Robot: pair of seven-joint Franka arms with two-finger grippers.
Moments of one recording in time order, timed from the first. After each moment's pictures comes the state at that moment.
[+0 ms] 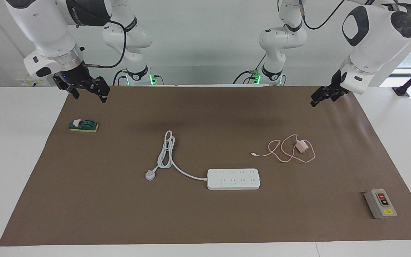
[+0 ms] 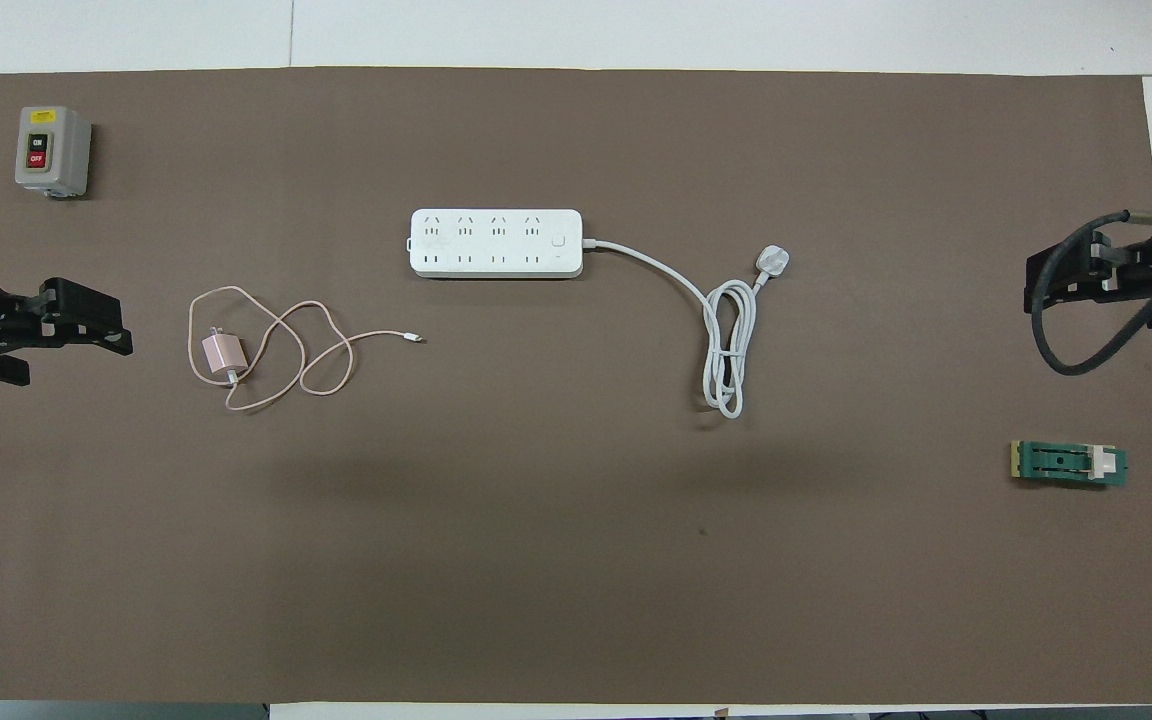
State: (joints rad) left arm 0.04 -0.03 -0.07 -1.73 -0.07 1.58 -0.20; right arm -0.07 0.02 0.09 -1.55 -0.04 1.49 0.19
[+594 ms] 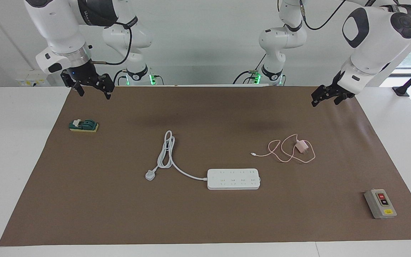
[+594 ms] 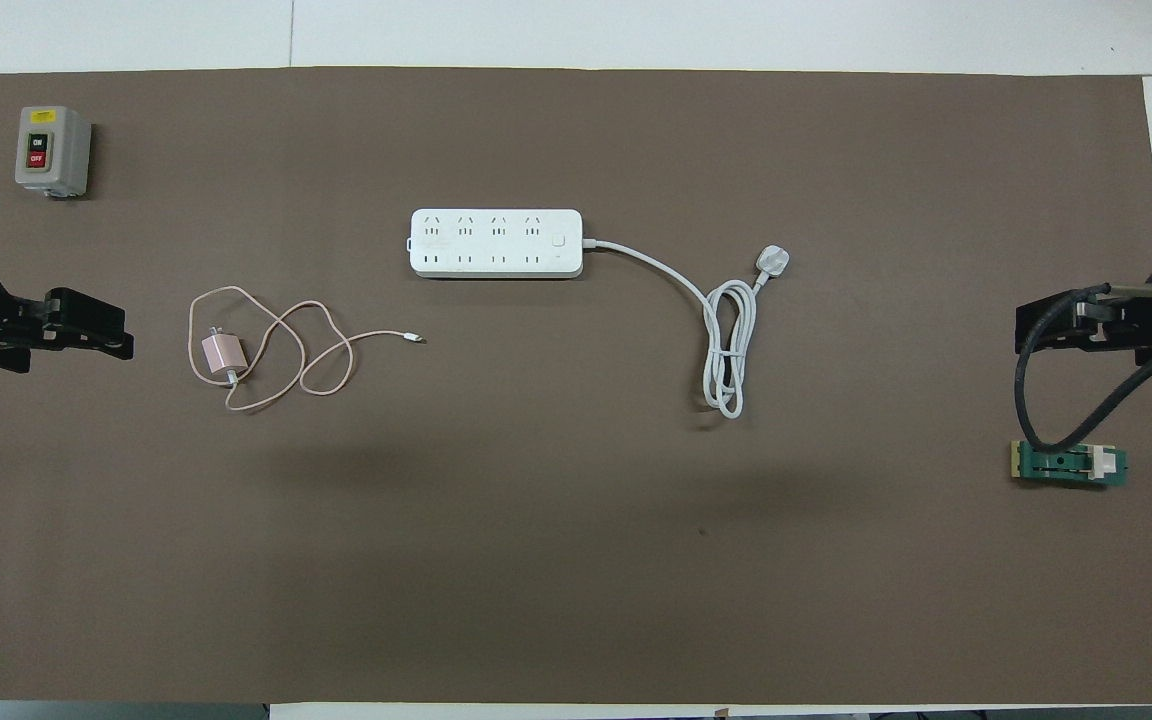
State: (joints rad) left arm 0.03 -0.02 -0.08 -1.73 -0.05 1.58 -0.07; right arm -0.08 -0.10 0.09 -1.74 -0.04 1.60 0.14
